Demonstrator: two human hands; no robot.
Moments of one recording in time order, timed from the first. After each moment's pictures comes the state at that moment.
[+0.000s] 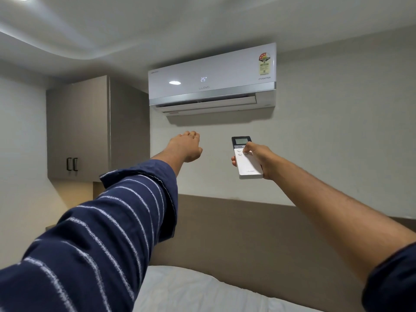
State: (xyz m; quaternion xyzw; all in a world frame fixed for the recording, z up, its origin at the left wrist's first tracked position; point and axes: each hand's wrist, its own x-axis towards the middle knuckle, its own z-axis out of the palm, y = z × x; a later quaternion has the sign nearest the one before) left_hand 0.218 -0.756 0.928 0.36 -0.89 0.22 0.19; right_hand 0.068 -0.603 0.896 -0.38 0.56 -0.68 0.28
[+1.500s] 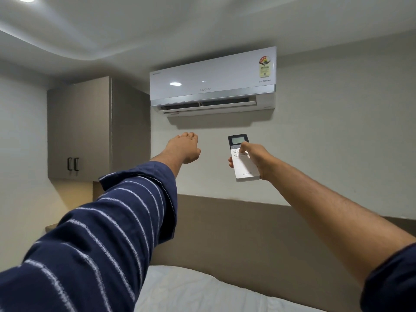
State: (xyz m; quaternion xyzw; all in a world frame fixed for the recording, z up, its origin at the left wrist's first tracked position) left_hand 0.240 -0.753 0.925 0.36 -0.89 0.22 0.20; right_hand 0.101 -0.603 0.898 -0.39 0.58 -0.67 0.24
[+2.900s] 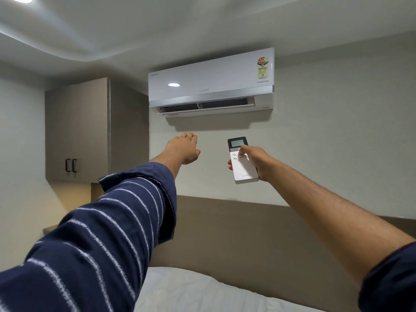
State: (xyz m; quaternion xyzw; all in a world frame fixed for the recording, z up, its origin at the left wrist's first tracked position) left_hand 0.238 -0.757 0.924 0.35 -0.89 0.21 0.21; right_hand 0.101 -0.599 0.895 -0.39 0.58 -0.67 0.25
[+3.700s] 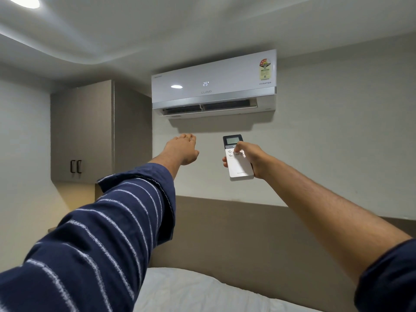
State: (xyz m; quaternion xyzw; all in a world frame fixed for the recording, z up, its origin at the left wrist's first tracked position) left_hand 0.252 -0.759 0.925 0.36 -0.88 0.21 0.21; right_hand 0.121 -0.603 0.903 -0.40 0.56 -0.67 0.27
